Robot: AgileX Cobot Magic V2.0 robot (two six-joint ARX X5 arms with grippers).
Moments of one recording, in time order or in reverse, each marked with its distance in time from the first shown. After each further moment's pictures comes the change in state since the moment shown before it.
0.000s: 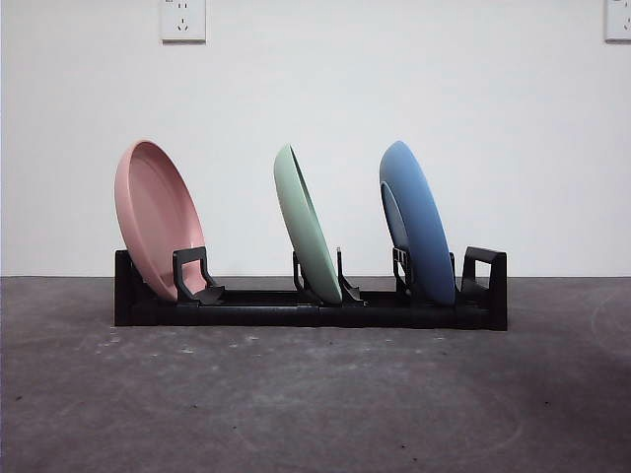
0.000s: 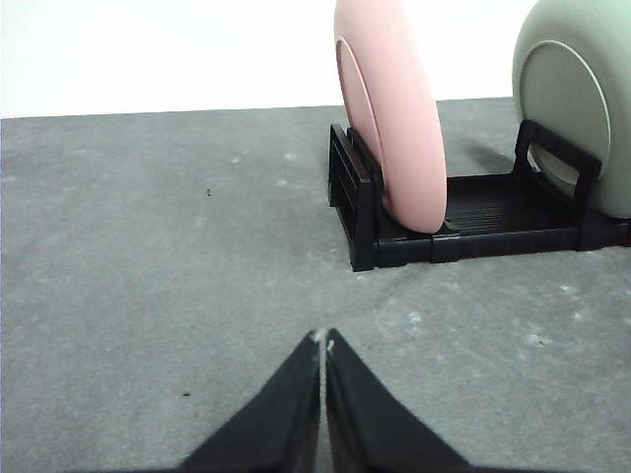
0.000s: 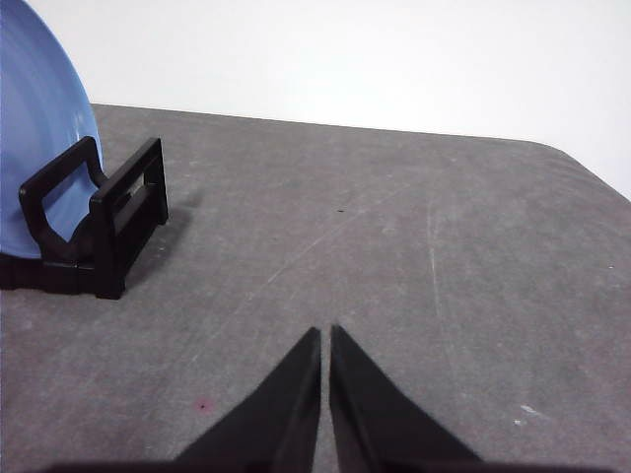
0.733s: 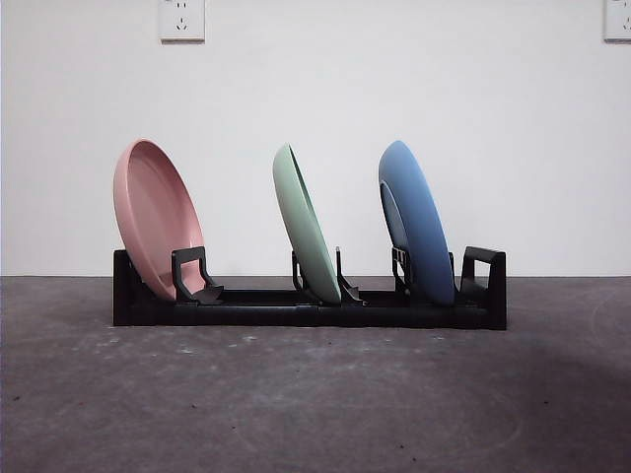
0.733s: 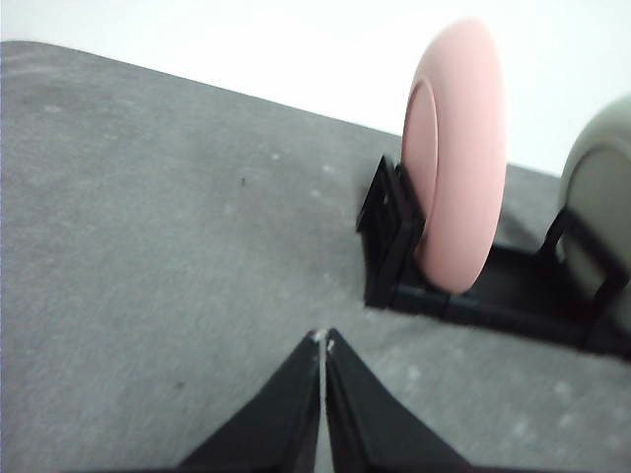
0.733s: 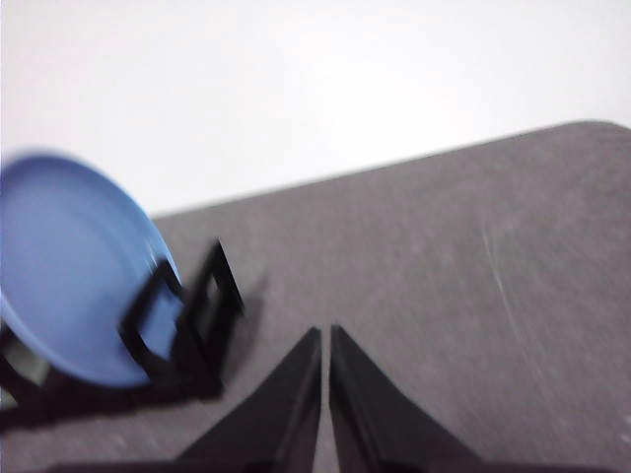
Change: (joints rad) left arm 0.000 0.138 0.059 0.090 -0.096 -0.307; right arm 0.000 0.018 0.094 0.012 -0.051 0.335
